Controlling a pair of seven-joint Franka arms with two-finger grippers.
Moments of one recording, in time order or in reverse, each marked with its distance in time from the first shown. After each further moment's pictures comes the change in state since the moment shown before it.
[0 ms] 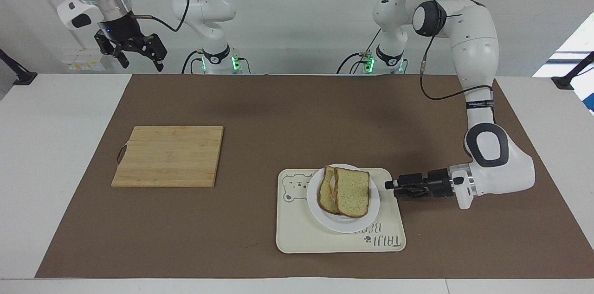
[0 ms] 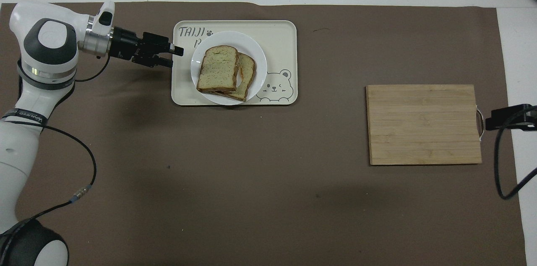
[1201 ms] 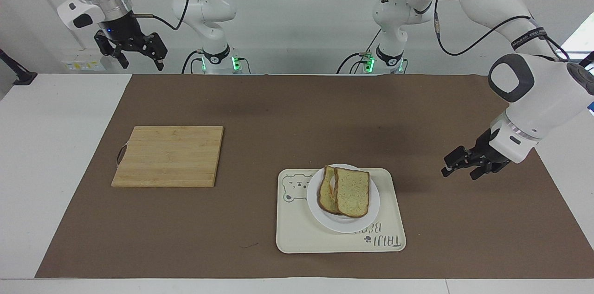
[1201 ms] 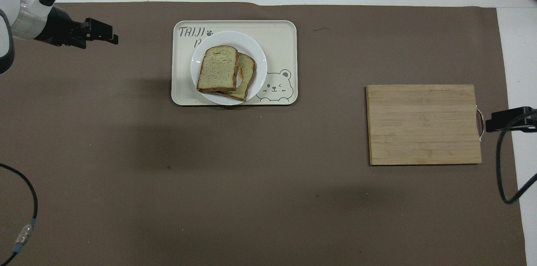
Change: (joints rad) left arm -0.017 -0.316 0.040 -0.098 0.693 0.169 -0.231; right arm 0.000 -0.003 0.000 -0.003 0.000 0.000 -0.046
